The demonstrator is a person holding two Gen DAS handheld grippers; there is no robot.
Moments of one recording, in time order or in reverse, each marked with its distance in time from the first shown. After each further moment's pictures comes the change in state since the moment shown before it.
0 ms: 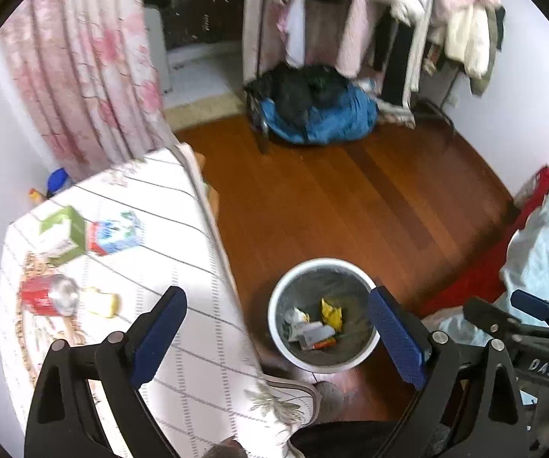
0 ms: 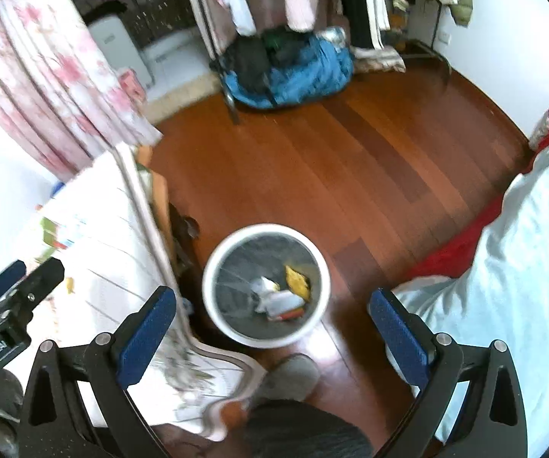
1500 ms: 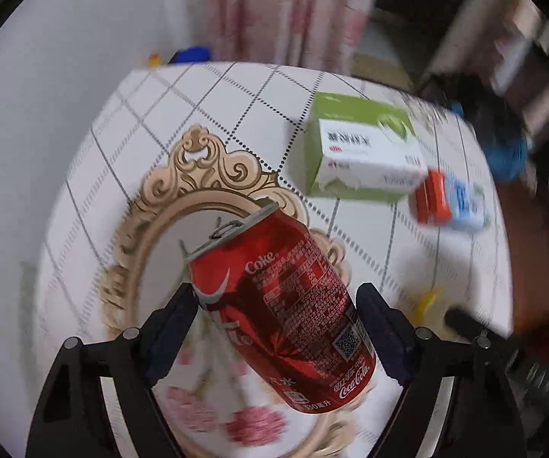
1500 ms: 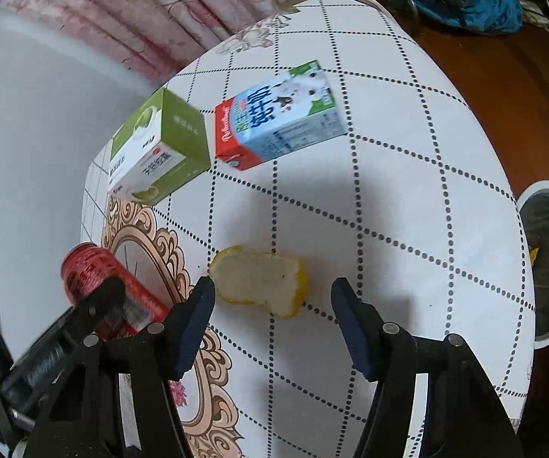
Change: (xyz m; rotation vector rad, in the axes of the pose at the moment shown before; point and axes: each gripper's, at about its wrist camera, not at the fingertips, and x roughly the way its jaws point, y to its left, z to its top) left arm 0.090 0.344 -0.077 -0.396 0.183 0.216; right arm 0.214 0.363 -0.054 -0.116 0.315 0.357
